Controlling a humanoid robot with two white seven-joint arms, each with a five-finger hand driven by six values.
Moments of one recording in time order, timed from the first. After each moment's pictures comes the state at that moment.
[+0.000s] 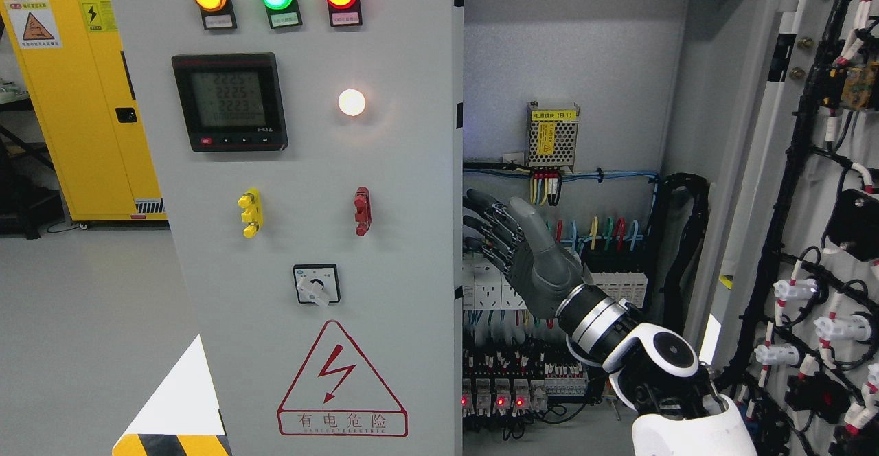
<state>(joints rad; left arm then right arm) 0.05 0.00 -0.21 -0.09 0.28 -0.11 -0.21 -0.79 0.00 0.13 -1.37 -0.40 0.28 0.48</state>
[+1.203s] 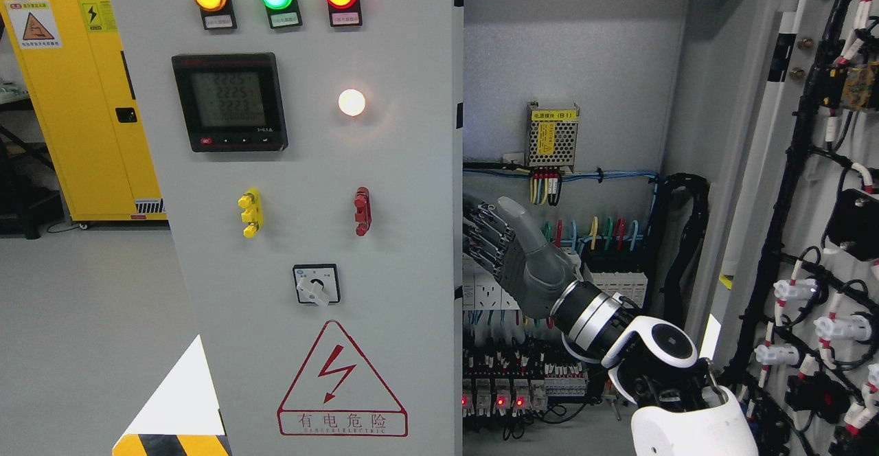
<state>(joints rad) 0.05 0.00 -0.21 -0.09 0.28 -0.11 -0.21 -0.81 0.00 0.13 -1.37 -0.40 0.32 0.56</state>
